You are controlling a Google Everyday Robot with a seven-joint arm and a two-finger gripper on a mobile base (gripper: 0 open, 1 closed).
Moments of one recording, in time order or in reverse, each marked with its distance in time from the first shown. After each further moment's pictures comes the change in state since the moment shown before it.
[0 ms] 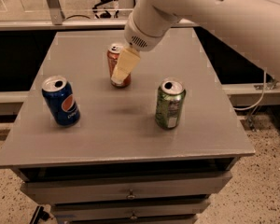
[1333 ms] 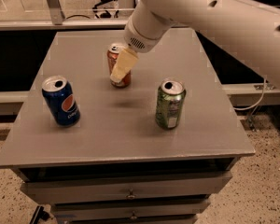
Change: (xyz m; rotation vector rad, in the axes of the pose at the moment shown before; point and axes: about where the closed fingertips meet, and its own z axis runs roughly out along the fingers) arm 0.001 -0.012 0.021 0.008 -0.011 0.035
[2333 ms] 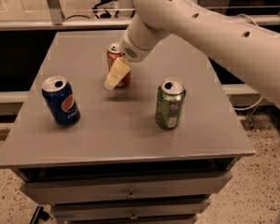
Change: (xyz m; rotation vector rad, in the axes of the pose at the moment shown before) arm -0.001 0.013 0.060 -0.138 -0.031 0.044
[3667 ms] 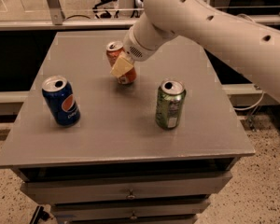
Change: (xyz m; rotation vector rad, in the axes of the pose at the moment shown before) arm -0.003 -0.002 -0.019 0.050 -0.072 0.007
